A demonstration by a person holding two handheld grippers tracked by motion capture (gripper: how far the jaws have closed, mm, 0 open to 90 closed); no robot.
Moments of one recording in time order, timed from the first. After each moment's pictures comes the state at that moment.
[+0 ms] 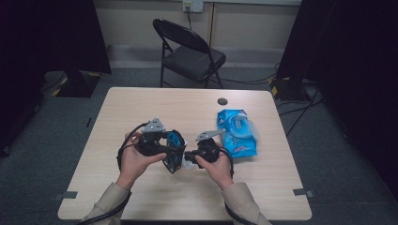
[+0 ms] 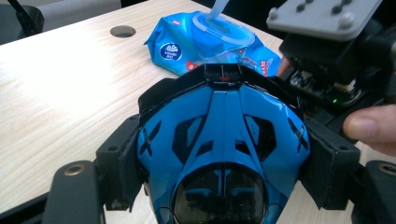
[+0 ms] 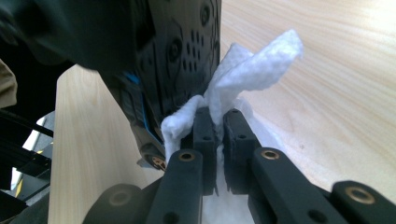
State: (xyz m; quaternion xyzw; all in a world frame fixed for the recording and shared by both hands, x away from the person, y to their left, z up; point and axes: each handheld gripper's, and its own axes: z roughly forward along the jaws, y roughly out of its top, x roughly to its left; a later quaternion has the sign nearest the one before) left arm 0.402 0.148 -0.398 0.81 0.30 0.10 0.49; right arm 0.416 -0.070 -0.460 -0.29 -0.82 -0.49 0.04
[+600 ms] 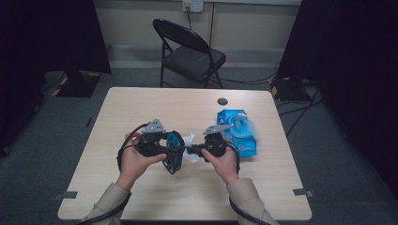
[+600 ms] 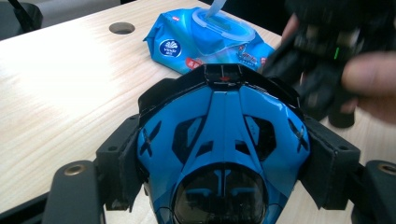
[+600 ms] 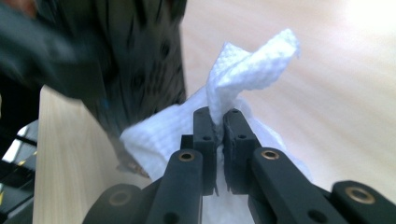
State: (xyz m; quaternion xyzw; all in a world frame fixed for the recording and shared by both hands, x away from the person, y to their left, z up) left arm 0.401 0.148 -0.401 0.82 0.30 0.10 0.48; right arm 0.426 -0.090 -0.444 -0.31 -0.81 -0.49 0.01
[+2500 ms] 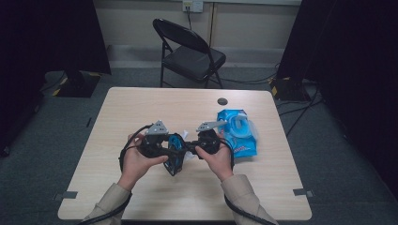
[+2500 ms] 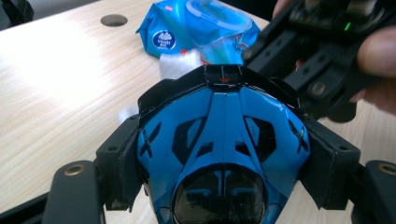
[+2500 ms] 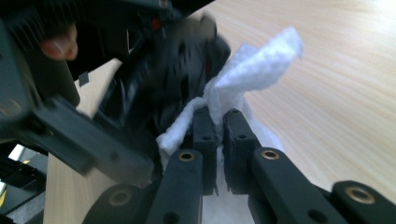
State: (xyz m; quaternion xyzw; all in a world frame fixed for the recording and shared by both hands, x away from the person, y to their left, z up) left arm 0.402 0.143 -0.406 0.83 0.29 0.09 0.47; right arm 0.429 -0.070 -0.434 -0.28 -0.82 -0.50 0.01
